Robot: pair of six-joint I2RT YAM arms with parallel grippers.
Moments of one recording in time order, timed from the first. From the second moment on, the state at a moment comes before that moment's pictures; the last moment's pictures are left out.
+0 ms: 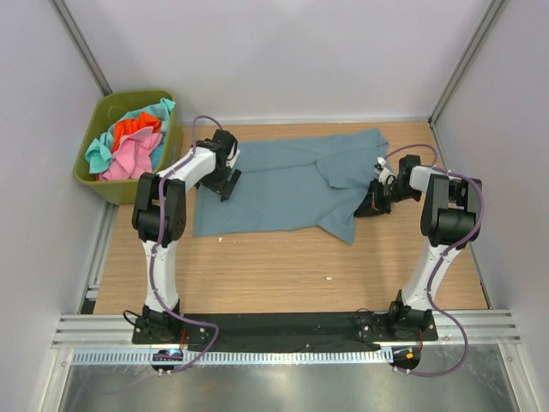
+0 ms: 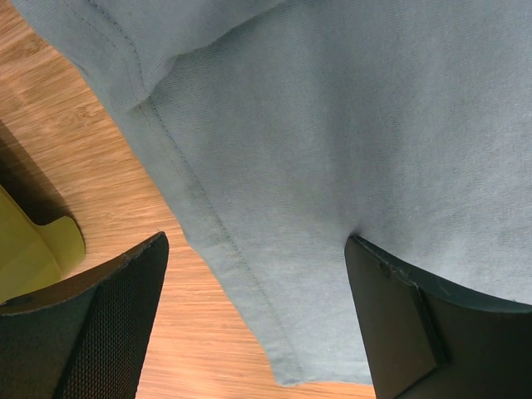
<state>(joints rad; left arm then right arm) -0.29 2.14 1.66 -0.80 -0.26 0.14 -0.17 2.01 1.23 -0.66 -0.75 -0.02</state>
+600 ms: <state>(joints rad) -0.29 2.13 1.65 -0.80 -0.27 0.14 -0.23 1.80 1.24 -0.79 -0.75 -0.11</state>
